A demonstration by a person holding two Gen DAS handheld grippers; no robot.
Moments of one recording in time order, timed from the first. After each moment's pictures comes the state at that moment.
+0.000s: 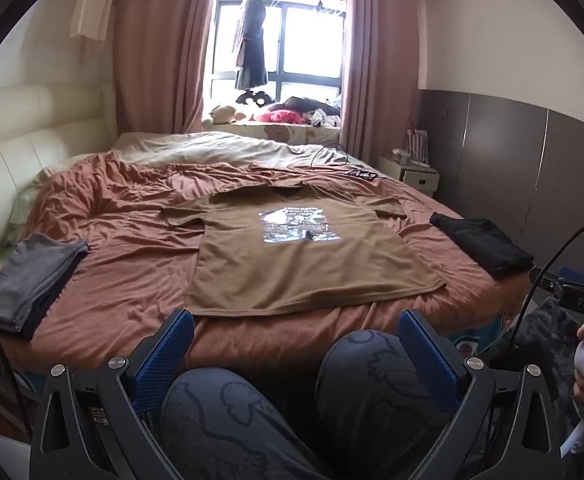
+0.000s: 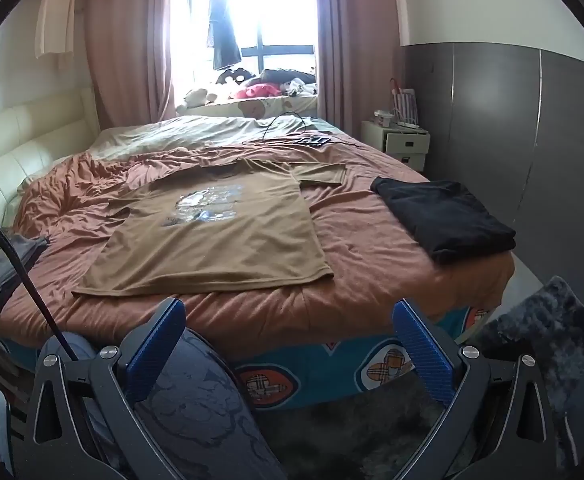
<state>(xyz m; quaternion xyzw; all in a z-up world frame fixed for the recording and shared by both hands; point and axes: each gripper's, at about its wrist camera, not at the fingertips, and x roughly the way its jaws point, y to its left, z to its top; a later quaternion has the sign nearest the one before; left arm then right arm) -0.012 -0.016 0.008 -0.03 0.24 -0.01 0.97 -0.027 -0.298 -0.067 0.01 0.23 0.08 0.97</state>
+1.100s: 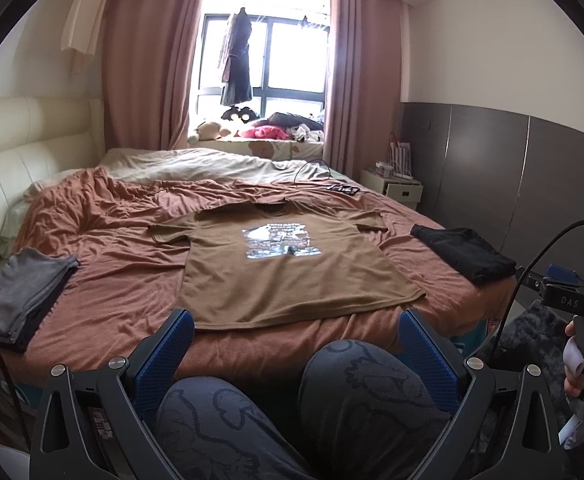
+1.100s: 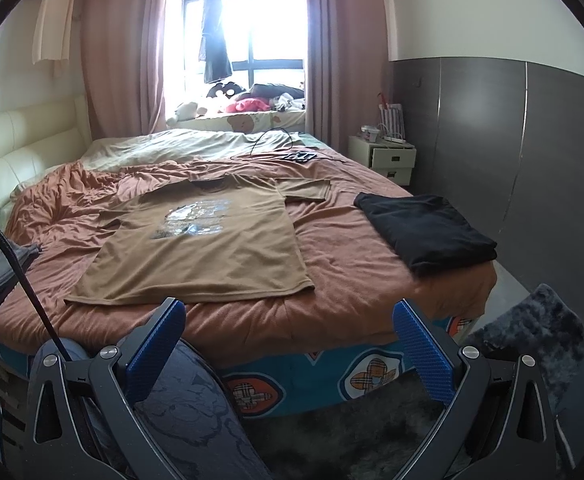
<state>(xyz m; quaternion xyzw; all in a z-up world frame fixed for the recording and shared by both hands) -0.028 -0.024 0.022 -0.03 0.22 -0.04 0.97 -0.037 -0.308 -0.063 0.01 0.21 0.07 0.98</state>
